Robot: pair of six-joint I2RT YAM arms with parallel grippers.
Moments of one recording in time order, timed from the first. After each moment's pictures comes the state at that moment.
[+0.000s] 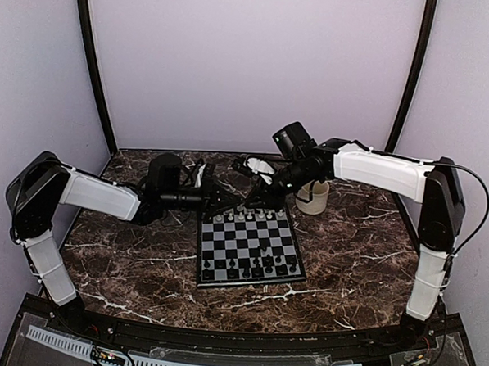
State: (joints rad) left arm -0.64 1.75 0.91 0.56 0.66 -1.17; right arm 0.76 1.92 1.63 -0.63 -0.49 -0.46
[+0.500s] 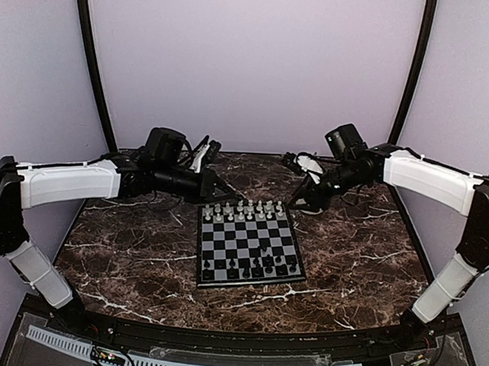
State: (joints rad) left arm -0.68 1.58 1.11 -0.05 0.53 -0.64; right arm 0.59 1.63 1.34 -0.64 -0.49 -0.48
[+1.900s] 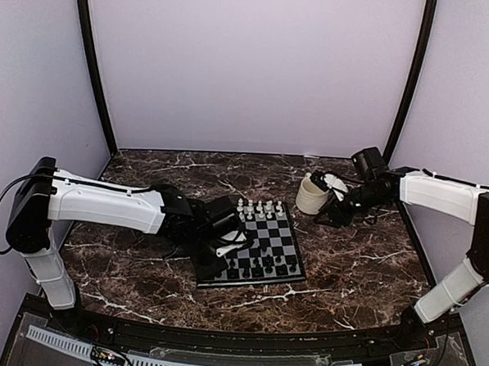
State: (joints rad) left arm -1.08 1.75 1.23 -0.76 -0.05 -0.01; right arm 0.39 1.50 1.04 -0.53 -0.47 -0.48
